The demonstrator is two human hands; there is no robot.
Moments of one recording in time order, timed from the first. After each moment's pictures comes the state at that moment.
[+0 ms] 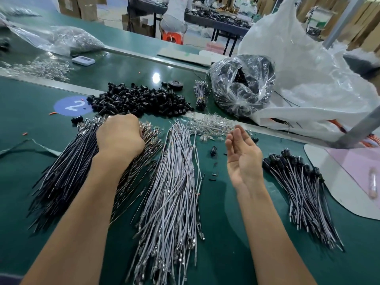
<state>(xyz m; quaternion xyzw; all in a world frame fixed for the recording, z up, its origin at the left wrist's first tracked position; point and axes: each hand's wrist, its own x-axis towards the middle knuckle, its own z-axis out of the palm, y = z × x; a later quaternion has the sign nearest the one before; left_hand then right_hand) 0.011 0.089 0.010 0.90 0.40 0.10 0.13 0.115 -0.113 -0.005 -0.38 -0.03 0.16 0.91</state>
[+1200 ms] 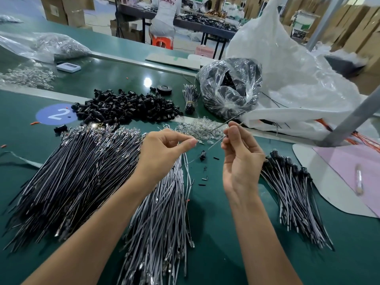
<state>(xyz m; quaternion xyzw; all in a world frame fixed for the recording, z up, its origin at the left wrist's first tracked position) 0.037 0.022 -0.011 0.71 0.12 0.26 0.64 0.100 -0.114 0.011 -0.44 -0.11 0.02 0.89</state>
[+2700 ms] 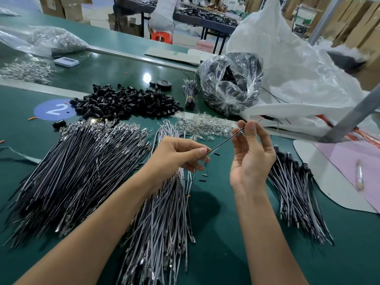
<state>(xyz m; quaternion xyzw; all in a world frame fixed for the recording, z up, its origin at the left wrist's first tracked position) 0.039 0.013 -0.019 0.66 0.03 0.09 0.74 0.107 -0.122 0.011 -0.40 -0.02 -0.02 0.92</state>
